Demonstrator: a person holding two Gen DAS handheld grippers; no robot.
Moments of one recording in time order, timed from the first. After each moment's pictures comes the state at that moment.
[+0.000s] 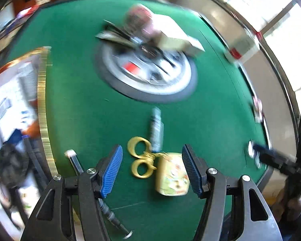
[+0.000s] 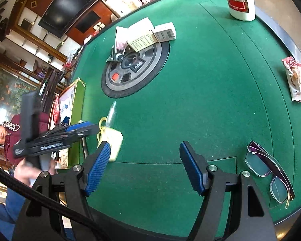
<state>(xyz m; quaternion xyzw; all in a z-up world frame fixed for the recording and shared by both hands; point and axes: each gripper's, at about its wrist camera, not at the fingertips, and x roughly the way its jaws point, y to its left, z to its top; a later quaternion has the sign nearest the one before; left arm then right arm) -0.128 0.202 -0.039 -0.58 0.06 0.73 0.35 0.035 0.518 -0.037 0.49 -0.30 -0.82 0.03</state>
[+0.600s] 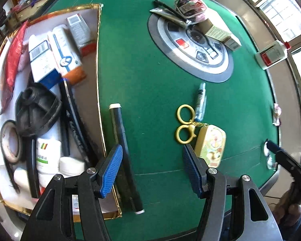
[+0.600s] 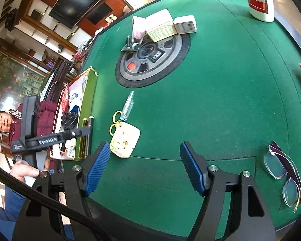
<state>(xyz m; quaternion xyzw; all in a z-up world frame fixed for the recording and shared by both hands) -0.101 0.166 -0.046 -0.64 0.06 0.72 0.25 0.022 0.487 -0.041 0.50 -0.28 -0.81 0.09</state>
